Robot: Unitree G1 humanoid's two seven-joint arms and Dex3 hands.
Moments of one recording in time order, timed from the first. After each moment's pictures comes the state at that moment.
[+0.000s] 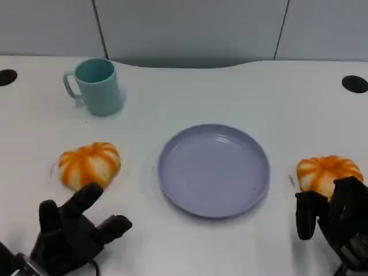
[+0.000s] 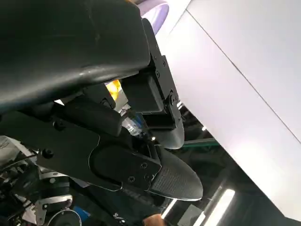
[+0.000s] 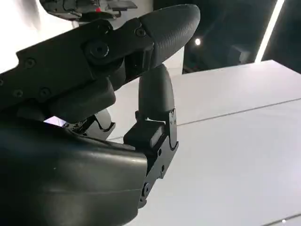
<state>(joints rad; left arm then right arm) -0.41 0.14 0.42 1.14 -0.54 0.17 -1.37 -0.38 0.10 -0.61 1.12 0.69 -0.69 1.50</state>
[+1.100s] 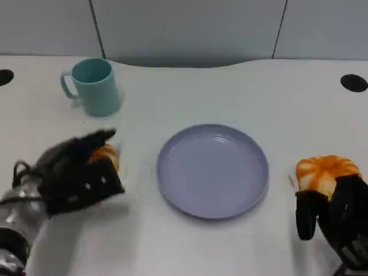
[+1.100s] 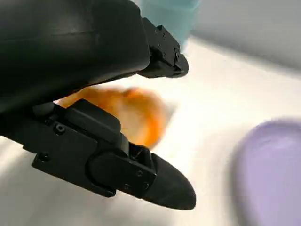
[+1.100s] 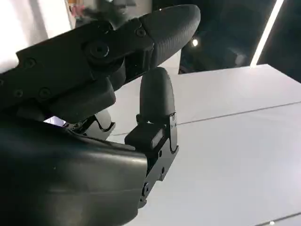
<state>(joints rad) -0.69 0.29 -0.24 1.26 0.61 -0.44 0.08 -0.38 0.10 -0.61 1.10 0.71 -0.62 1.53</state>
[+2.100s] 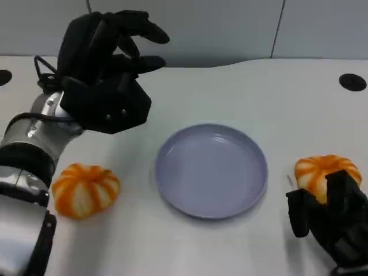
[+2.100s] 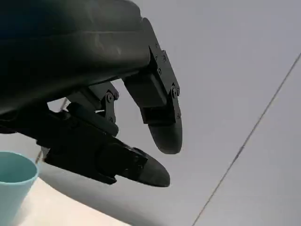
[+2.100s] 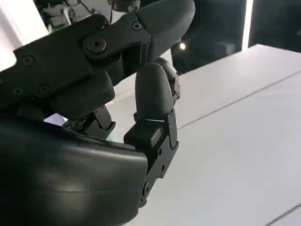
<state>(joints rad) -1.03 0.24 -0.25 1.23 0.53 -0.81 0.41 -0.32 0.12 -0.51 0.97 0.71 -0.42 1.36</state>
